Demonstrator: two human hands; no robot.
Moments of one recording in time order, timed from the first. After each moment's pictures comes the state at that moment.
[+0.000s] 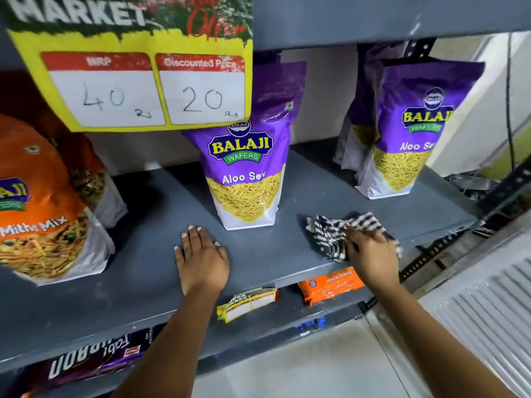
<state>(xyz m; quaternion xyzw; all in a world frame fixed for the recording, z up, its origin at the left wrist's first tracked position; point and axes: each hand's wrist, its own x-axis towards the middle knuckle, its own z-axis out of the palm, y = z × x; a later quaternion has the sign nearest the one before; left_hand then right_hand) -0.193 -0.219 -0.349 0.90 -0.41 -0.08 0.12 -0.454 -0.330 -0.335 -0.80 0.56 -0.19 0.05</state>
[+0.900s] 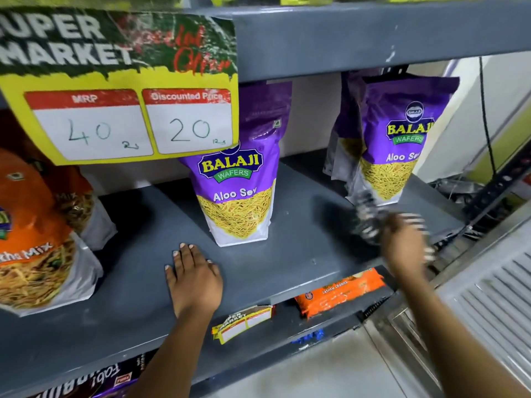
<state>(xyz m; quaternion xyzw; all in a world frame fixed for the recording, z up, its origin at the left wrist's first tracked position) -0.190 -0.221 -0.356 0.90 -0.41 -0.05 0.12 -0.484 -0.366 -0.309 -0.65 0.70 -0.28 0.10</state>
